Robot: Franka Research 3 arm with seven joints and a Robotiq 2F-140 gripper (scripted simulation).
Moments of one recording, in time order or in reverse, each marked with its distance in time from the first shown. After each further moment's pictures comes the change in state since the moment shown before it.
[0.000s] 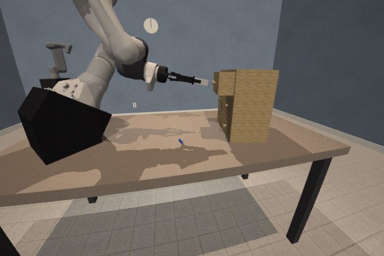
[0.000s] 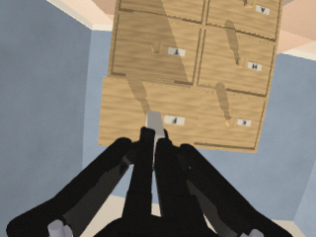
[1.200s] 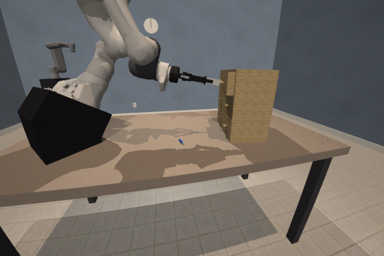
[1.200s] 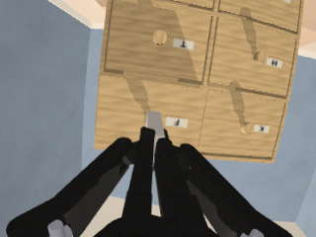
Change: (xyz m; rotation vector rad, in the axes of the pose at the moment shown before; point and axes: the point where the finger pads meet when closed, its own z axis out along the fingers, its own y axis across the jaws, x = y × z) arm -0.011 0.000 0.055 -0.001 -0.003 0.001
